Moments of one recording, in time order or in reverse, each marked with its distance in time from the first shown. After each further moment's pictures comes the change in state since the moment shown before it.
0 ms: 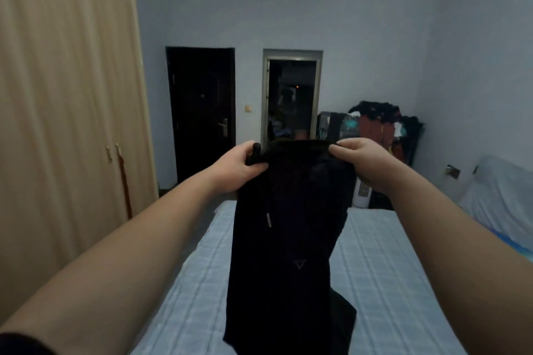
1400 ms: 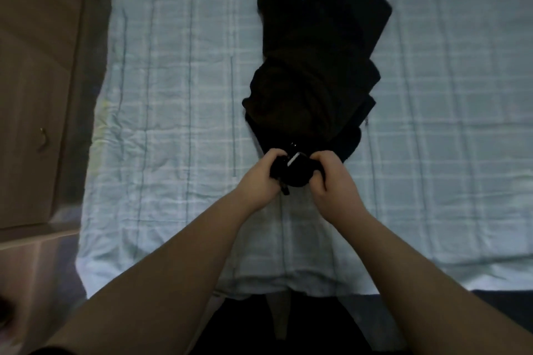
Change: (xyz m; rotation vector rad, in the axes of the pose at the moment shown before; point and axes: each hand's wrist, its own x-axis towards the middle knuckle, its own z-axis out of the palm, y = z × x) left_hand -0.311 -0.359 0.378 -0.159 -0.476 -0.735; right_hand -0.284 0.464 0.263 -0.206 -0.080 0.587
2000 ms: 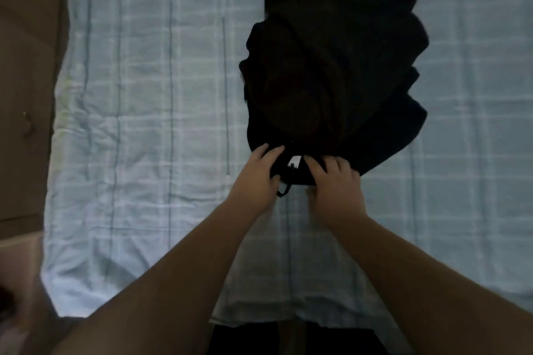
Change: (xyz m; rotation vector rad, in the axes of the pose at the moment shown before) left_hand 0.060 -0.094 0.040 0.282 0.092 -0.100; right_hand 0.053 0.133 0.087 -0.772 -0.171 -0.001
